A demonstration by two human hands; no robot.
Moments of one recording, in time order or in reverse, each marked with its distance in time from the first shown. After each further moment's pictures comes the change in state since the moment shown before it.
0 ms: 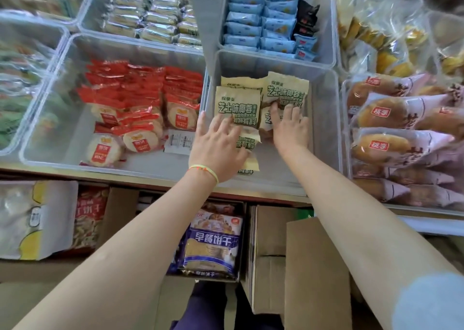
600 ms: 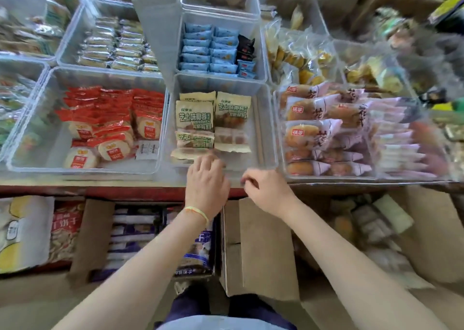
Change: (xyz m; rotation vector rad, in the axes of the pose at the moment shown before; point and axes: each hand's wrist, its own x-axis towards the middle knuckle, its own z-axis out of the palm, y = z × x) left_hand -0.093 0.086 -0.014 -0.392 0.219 -0.028; right_hand -0.214 0.067 -0.087 0.943 -0.152 -0.151
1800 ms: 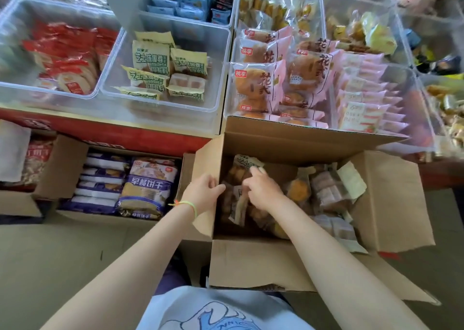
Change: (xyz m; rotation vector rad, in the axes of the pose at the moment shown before) left_hand -0.124 0.174 0.113 -0.301 -0.445 -0.643; right_hand -0.113 0.222 0.015 -0.346 -0.332 -0.035
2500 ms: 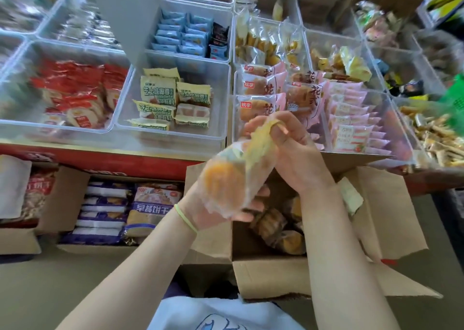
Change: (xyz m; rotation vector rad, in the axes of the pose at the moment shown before) left_hand -0.024 0.046 -0.098 -1.313 -1.120 0.136; right_hand -0.058 -0.085 -0.164 1.694 0.408 -0.493
